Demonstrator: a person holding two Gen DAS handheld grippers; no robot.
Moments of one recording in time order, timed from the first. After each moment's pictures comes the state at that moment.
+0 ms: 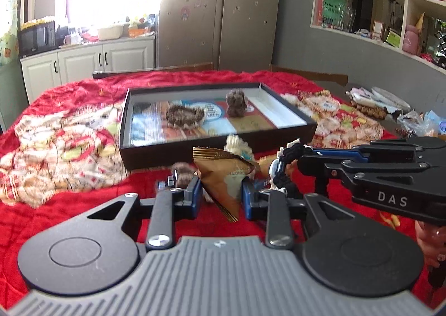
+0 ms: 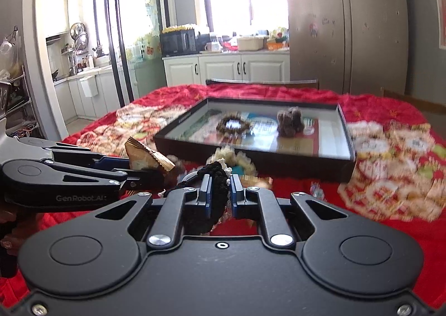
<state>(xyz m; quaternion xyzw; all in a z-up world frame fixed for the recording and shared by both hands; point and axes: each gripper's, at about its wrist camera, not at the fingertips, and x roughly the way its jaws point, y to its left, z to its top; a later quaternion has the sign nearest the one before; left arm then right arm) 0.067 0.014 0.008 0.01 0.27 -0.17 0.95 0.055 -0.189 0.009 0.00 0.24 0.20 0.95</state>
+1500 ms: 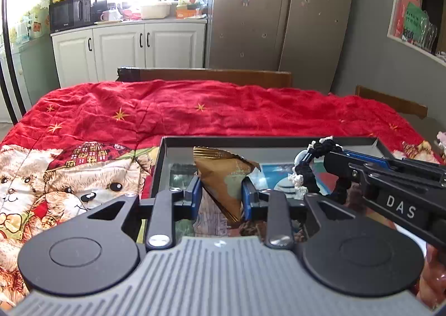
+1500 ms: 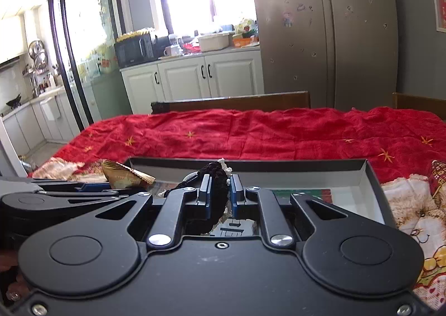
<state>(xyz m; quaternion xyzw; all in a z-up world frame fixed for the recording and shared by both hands) 0.312 0.024 -0.008 -0.02 0.32 -0.07 0.94 0.335 -0.164 -0.019 0.04 0.26 0.13 0.96</state>
